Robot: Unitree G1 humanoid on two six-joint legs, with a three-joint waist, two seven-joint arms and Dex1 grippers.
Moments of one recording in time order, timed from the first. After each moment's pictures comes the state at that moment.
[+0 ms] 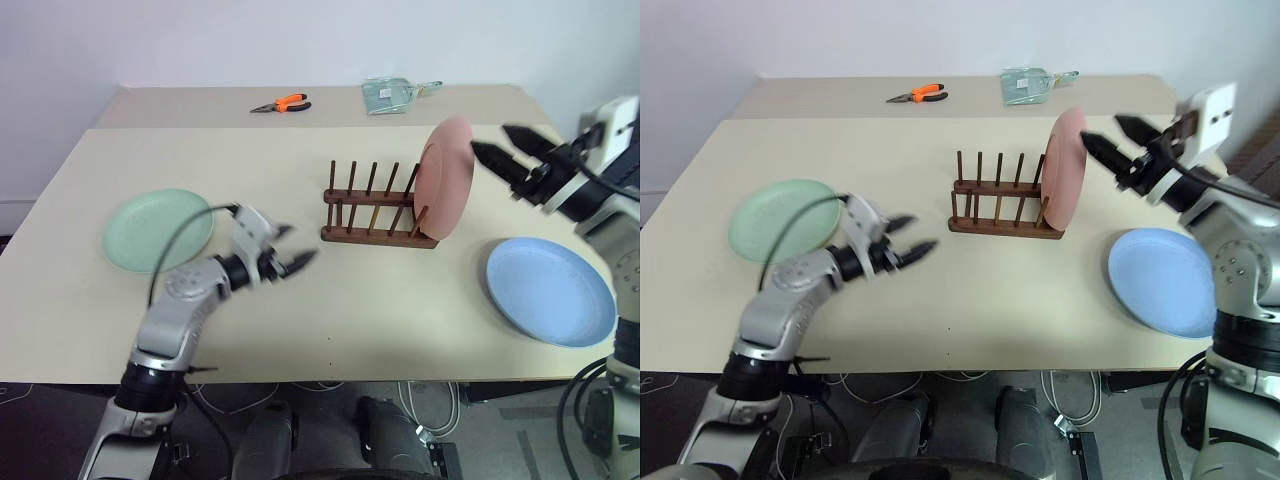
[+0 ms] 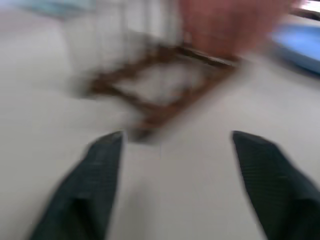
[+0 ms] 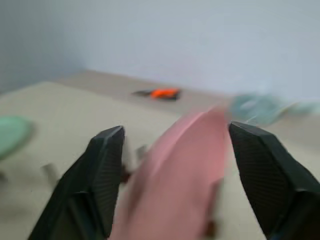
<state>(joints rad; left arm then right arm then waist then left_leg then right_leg) -0.37 0.38 0.01 -0.14 -0.28 0.48 -0.57 -0.53 -0.78 -0.36 -0.13 0.67 0.59 0.60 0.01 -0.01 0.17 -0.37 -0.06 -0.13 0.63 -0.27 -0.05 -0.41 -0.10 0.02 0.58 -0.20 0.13</state>
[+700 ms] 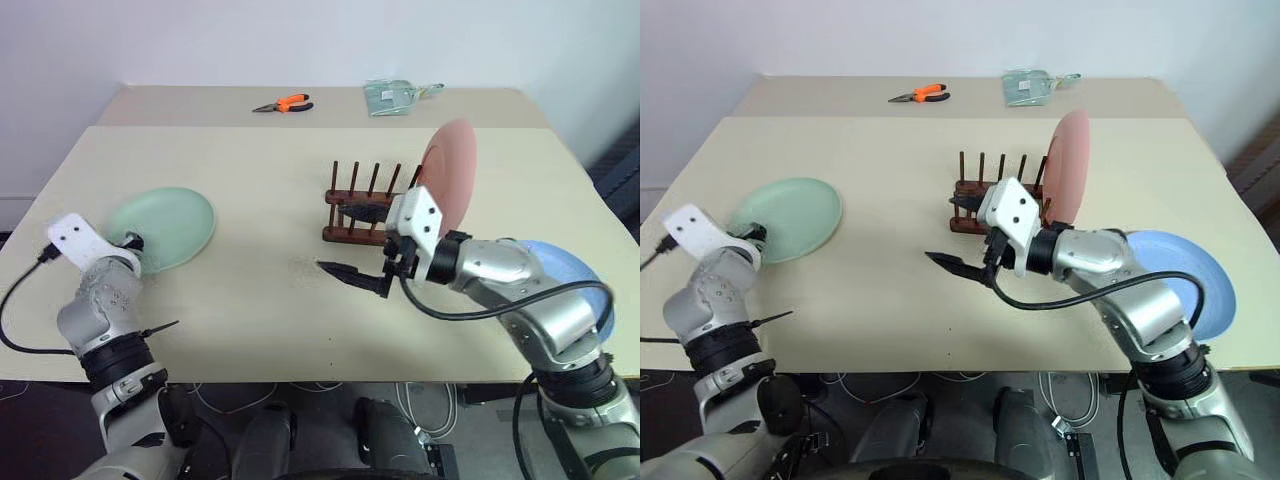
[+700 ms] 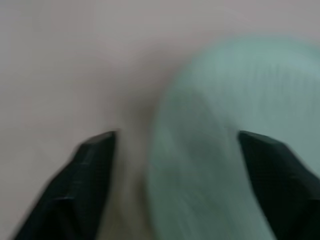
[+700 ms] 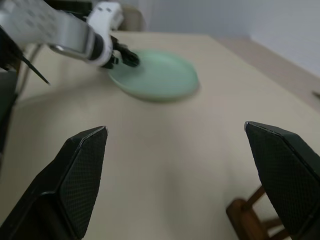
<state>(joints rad) -0.53 0.20 0.76 0.05 -0.36 0.85 0.31 -0.42 -0.62 0.21 -0.49 0.46 0.55 0.66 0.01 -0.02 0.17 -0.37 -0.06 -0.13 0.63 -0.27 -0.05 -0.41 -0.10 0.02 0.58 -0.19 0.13</state>
